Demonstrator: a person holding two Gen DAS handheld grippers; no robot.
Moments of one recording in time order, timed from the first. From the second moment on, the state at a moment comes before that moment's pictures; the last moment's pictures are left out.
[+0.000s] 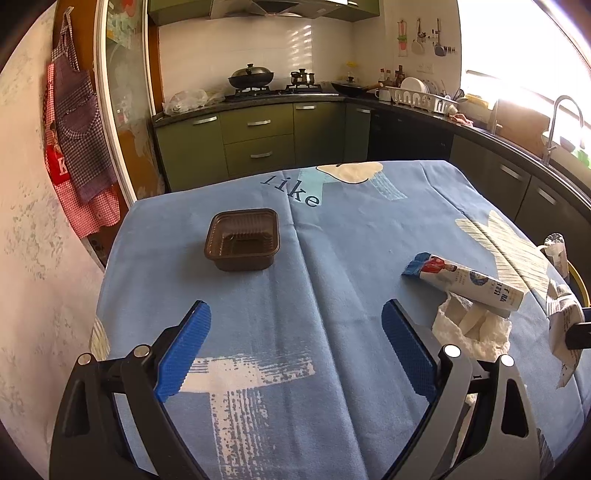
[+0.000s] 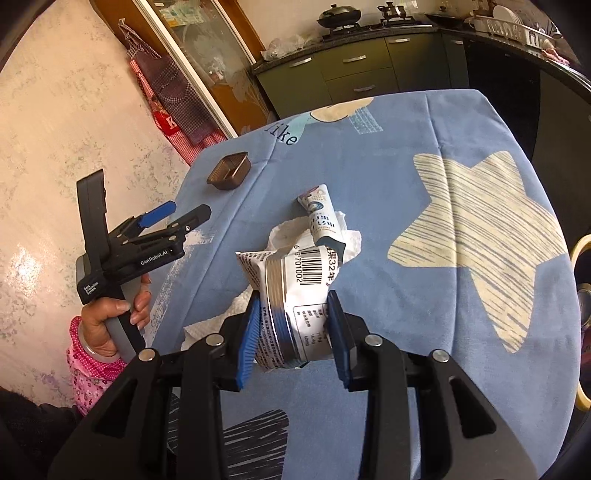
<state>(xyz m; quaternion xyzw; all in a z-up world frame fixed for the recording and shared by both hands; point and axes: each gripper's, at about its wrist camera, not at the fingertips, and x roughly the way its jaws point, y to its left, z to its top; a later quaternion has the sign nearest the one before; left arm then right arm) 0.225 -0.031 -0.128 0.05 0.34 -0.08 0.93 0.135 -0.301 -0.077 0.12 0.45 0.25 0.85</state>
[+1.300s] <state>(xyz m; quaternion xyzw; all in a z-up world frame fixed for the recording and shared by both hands) 0.205 -0.069 -0.119 0.09 0.33 -0.19 0.92 0.092 -0.556 -0.118 0.22 0.40 -0.13 0.88</state>
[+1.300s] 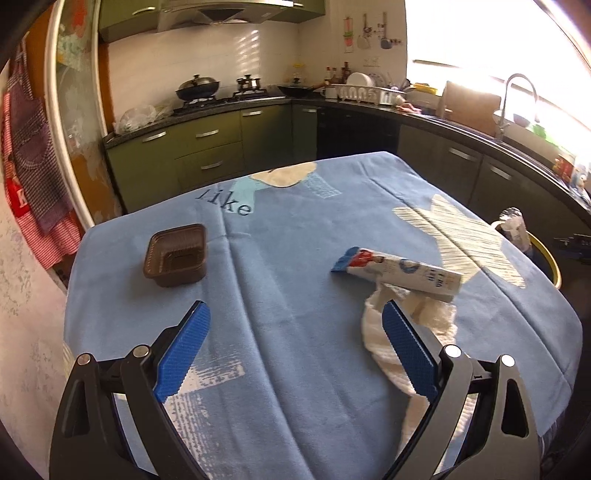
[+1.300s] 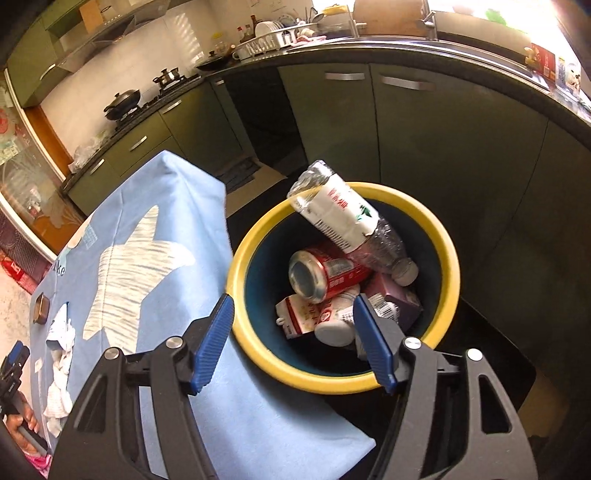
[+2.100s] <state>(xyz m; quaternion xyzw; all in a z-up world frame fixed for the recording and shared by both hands) 0.181 -0.155 -0.163 0.18 0.42 -0.25 0.85 0.070 -0.554 -0.132 0.24 0.40 -0.09 0.88</state>
